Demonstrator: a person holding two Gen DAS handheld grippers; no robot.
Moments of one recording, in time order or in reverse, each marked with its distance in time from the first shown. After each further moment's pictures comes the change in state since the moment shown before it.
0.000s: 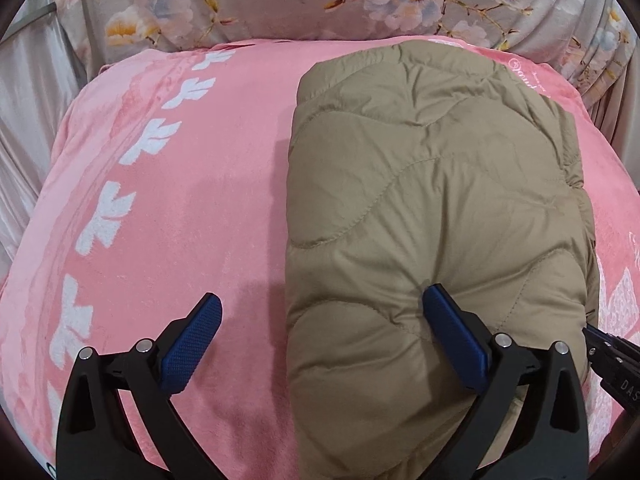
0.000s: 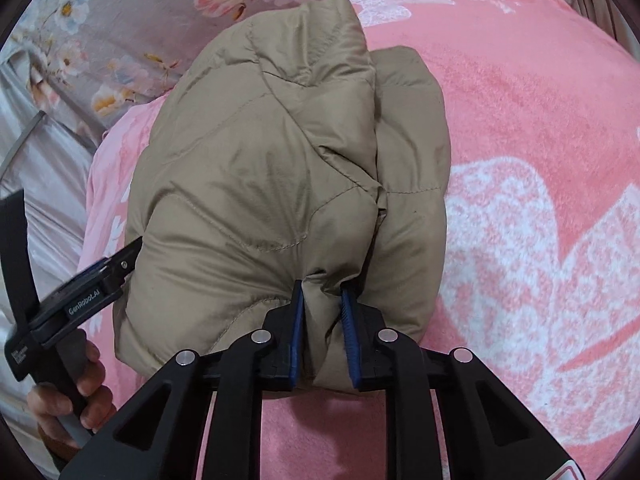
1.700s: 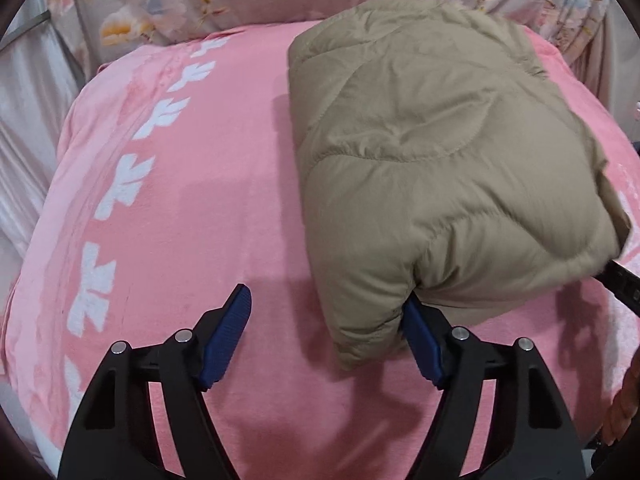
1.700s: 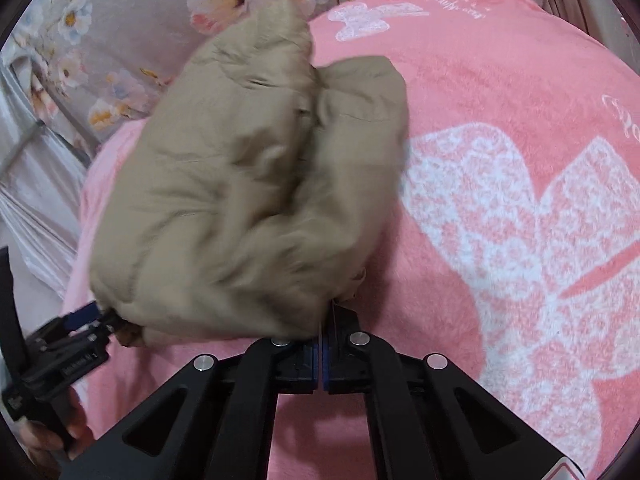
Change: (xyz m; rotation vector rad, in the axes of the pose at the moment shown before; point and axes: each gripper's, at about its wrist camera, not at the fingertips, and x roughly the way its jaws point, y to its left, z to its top) left arm -0.021 0.017 -0.060 0.090 0.058 0.035; right arm -0.012 -0.011 -0.048 0.015 -0.082 -0.062
